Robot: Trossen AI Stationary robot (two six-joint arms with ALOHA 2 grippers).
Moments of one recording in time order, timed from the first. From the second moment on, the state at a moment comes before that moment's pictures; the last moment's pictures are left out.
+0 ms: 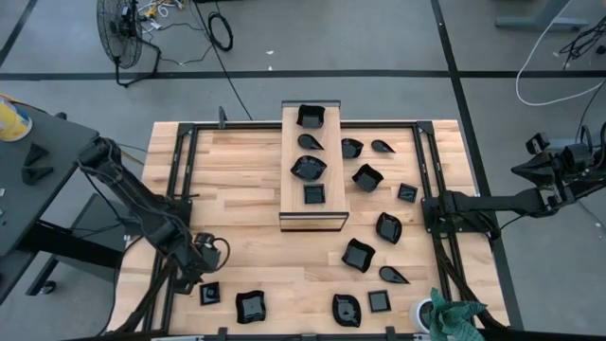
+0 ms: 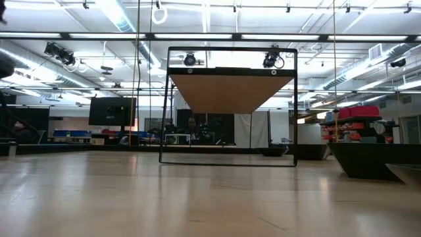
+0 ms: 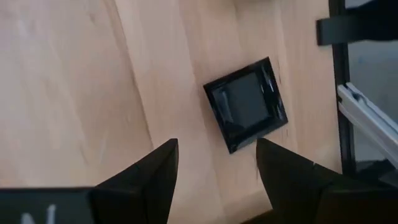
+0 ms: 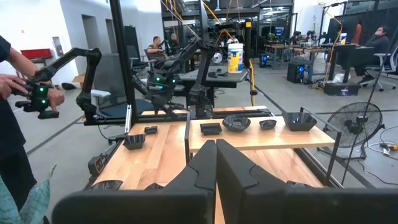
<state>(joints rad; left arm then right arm) -0.83 1.13 0.64 -0.65 0.10 -0.66 0.02 0.00 1.47 -1.48 -0.01 0.04</state>
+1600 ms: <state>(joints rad) -0.94 1.36 0.51 -0.23 0.06 -0.96 0.02 0.00 1.47 -1.48 -0.01 0.04</state>
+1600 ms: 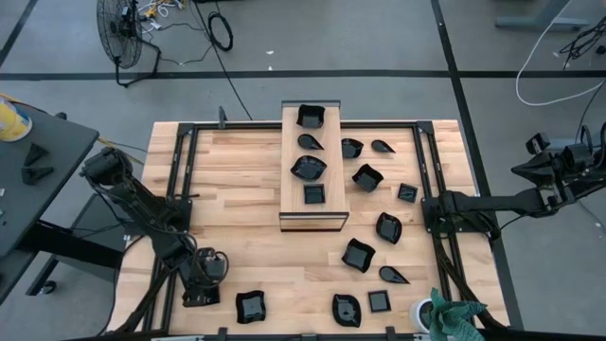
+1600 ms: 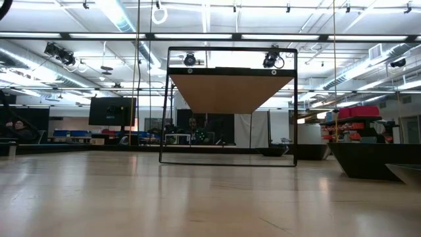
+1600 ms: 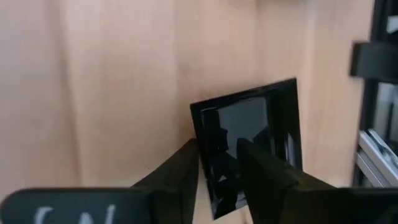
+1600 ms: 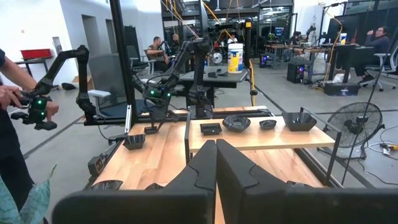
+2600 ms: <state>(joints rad) -0.94 1.33 0.51 -0.22 0.18 -0.96 0.02 0.00 1.47 -1.48 -0.01 0.04</state>
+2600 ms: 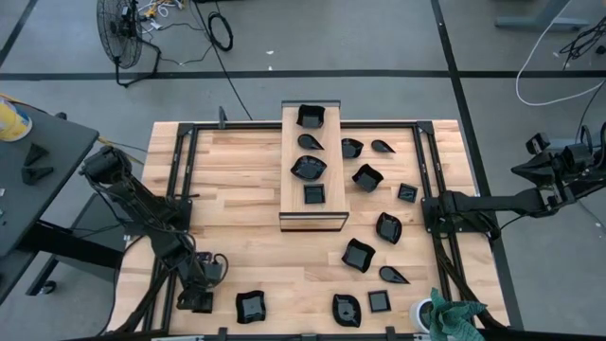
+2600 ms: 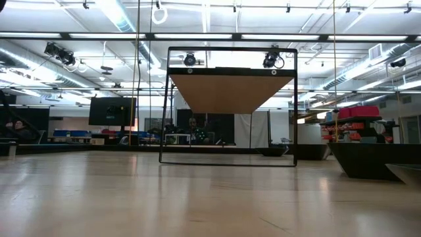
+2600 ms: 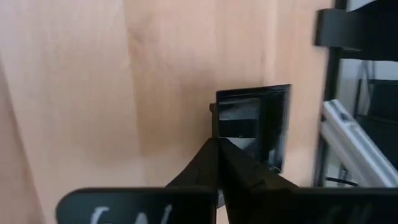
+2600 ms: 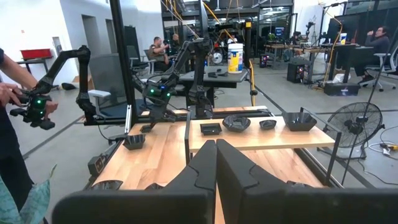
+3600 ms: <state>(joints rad) -0.59 1.04 0.61 -0.18 0.05 -0.95 0.02 0.00 1.47 -1.48 -0.01 0.04</state>
